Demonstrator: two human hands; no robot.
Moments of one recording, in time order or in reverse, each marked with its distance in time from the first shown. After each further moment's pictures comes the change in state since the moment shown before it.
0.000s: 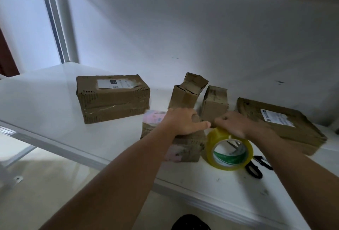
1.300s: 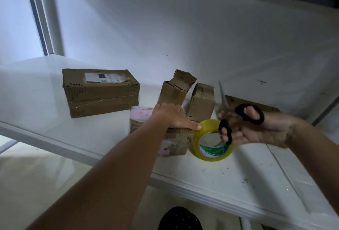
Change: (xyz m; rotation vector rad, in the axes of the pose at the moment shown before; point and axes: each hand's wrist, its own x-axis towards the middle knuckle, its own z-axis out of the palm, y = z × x) left_hand -0.010 0.017 -0.012 0.079 -0.129 -0.154; right_hand -0.066 0.039 -0.051 1.113 -0.664 -0.047
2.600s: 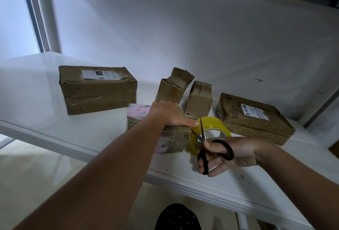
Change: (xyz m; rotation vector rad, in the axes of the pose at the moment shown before) left_hand 0.000 -0.001 0.001 0.059 -0.007 -0.017; right_hand 0.030 0.050 0.044 -0.302 0.060 0.237
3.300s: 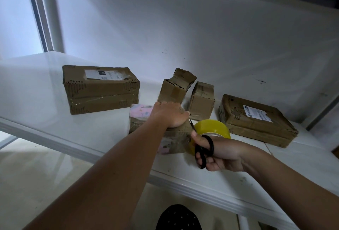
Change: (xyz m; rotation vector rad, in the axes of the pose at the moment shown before) left_hand 0.009 -0.005 0.011 -0.054 0.132 0.016; right_hand 0.024 -0.012 0.030 0.125 0.301 0.032
